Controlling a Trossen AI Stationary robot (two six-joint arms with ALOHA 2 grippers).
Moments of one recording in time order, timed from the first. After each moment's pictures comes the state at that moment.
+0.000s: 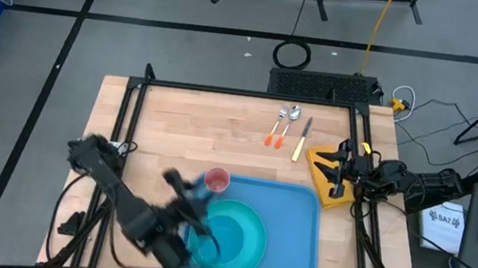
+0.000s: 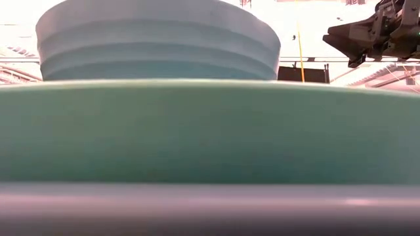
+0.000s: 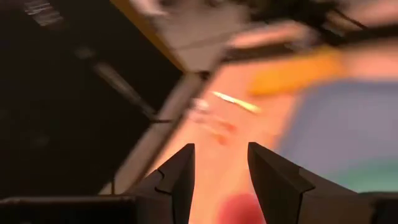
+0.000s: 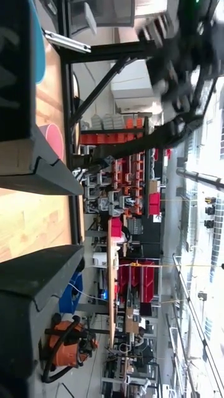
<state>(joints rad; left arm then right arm) -0.69 1.93 1.97 -1.52 -1.24 -0.96 0.14 0.02 0.02 0.25 0.32 -0.07</state>
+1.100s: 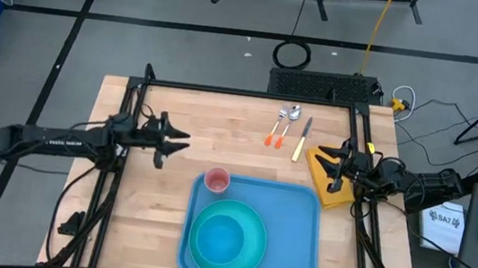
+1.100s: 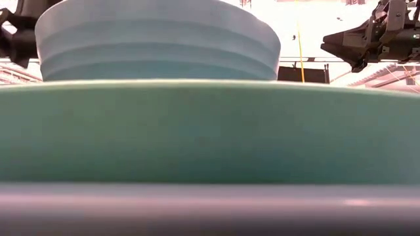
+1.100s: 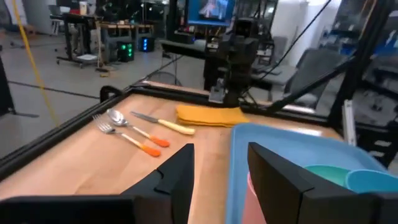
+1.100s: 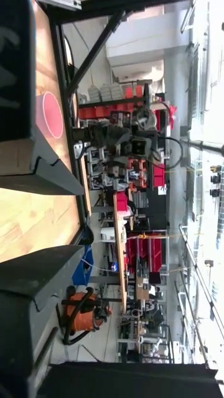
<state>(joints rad) 0.28 0.60 0.14 0.44 0.21 -0.14 0.14 0.02 0.02 0.24 0.46 -0.04</state>
